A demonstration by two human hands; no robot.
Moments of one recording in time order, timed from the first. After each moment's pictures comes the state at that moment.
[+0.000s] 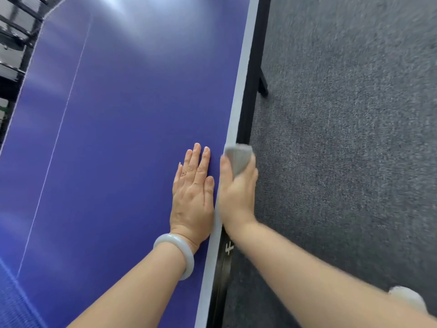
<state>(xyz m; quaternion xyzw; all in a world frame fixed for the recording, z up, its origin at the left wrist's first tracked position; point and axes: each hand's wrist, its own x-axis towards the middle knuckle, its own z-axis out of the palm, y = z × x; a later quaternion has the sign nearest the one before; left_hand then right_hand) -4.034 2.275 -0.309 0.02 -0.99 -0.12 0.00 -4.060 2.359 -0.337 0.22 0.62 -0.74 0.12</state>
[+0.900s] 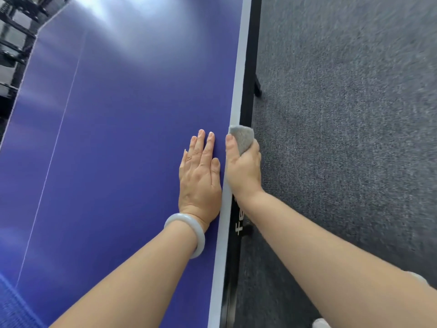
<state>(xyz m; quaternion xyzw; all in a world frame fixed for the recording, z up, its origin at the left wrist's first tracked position) -4.035 2.276 -0.306 0.02 -0.99 -0.14 0.01 -4.072 2.359 -0.347 0.24 0.60 -0.75 0.14</state>
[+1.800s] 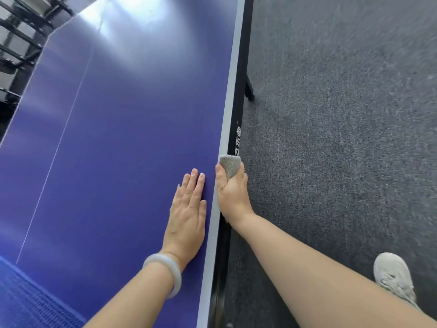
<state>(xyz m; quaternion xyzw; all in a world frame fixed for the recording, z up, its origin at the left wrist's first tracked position) -3.875 2.242 -0.298 -0.04 -0.99 -0.11 -0.03 -3.936 2.354 -0.336 0.17 0.65 -0.71 0.19</state>
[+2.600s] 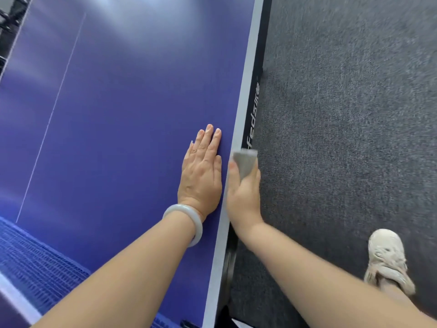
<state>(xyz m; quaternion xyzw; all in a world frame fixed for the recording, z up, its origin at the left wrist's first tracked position) -3.875 2.242 -0.304 -0.03 -0.99 -0.12 0.01 -3.852 2.334 -0.335 0.19 0.64 -0.74 0.10</state>
